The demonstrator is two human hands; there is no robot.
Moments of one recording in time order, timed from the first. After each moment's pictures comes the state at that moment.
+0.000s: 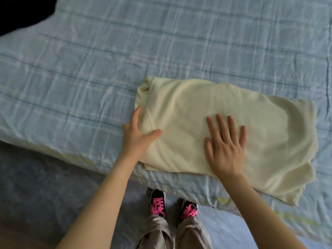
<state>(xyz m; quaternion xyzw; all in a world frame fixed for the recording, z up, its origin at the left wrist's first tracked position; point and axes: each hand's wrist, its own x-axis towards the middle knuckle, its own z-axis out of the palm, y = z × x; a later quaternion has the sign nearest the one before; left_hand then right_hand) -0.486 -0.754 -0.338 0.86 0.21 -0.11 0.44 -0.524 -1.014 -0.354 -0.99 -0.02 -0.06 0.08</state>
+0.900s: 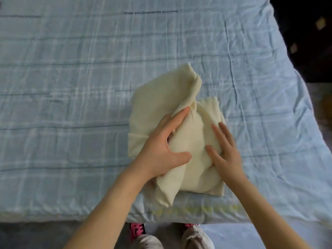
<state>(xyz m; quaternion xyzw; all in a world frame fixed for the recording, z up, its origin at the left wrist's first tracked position) -0.478 -1.005 -0.238 0.79 -0.21 -0.21 0.54 -0.562 -1.213 -0.335 -0.87 0.17 -0.01 0.45</state>
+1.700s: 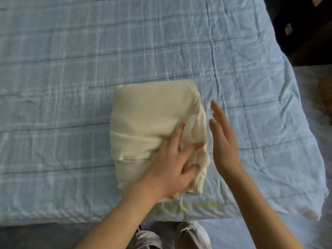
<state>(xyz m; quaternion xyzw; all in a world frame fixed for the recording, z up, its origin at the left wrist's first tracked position) -0.524 -1.077 -0.279 0.88 -0.33 -0.23 0.27 -0.544 -1.240 -0.288 -0.74 0.23 -0.07 0.63</state>
